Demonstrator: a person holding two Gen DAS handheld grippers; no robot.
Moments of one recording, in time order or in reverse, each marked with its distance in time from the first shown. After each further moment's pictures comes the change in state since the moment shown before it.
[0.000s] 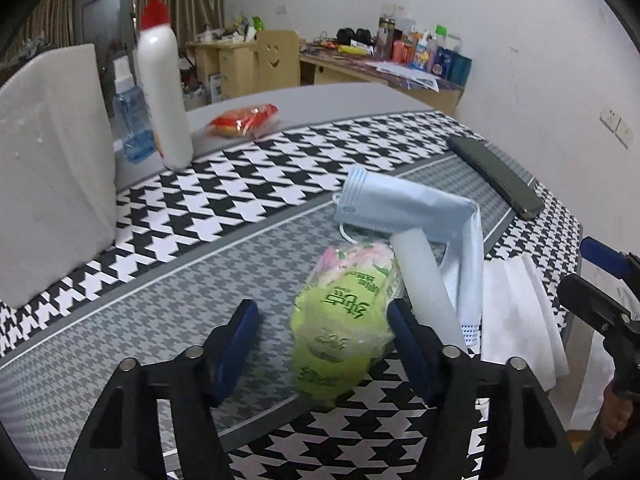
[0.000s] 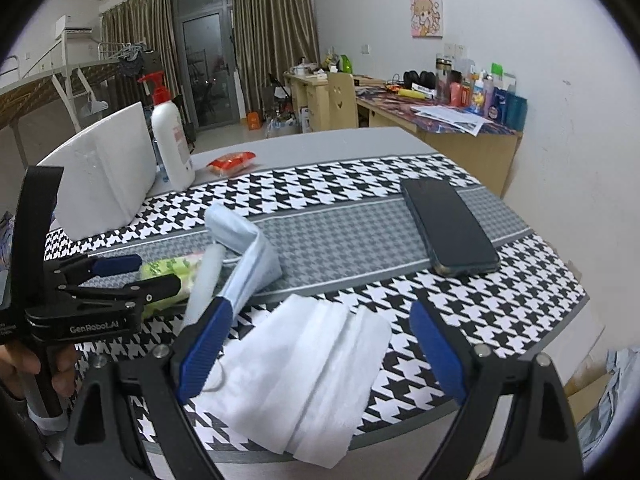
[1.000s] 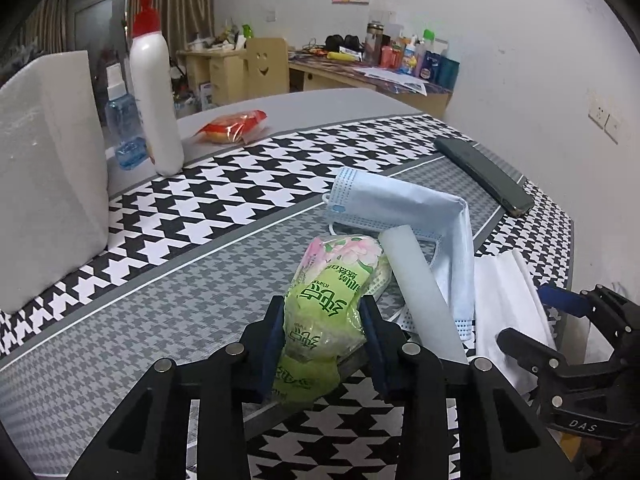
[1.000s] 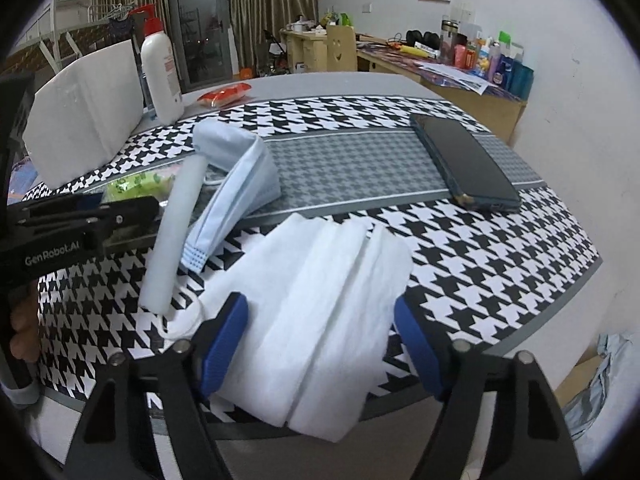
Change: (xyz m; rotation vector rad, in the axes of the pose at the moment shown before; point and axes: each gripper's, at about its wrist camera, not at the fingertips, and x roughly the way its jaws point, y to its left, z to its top) left arm -0.005 -0.002 -0.006 0.026 -0.043 -0.028; right arm 0.026 0.018 -0.034 -0.043 0.160 -0.048
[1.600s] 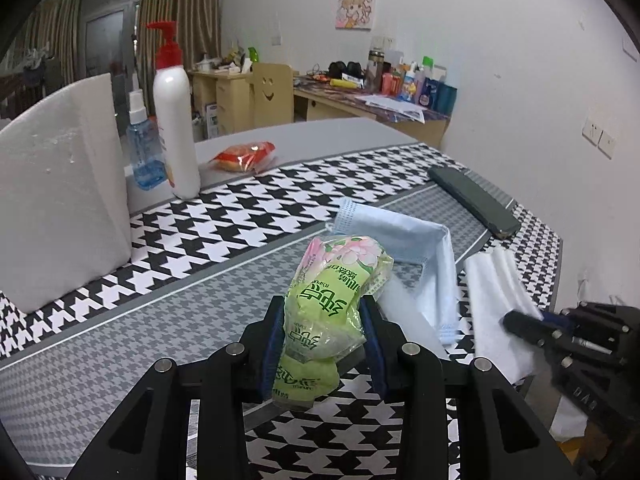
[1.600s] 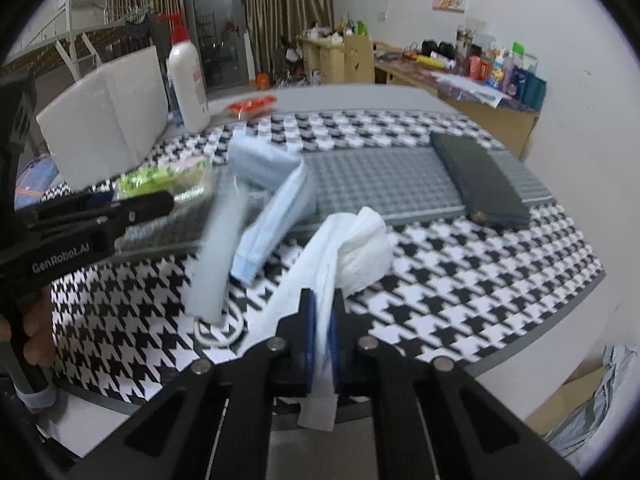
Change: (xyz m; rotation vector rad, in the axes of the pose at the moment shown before) left arm -0.033 0.002 0.000 -0.021 -0.094 0.002; right arm -0.026 0.007 0.009 -0.009 -0.056 0.053
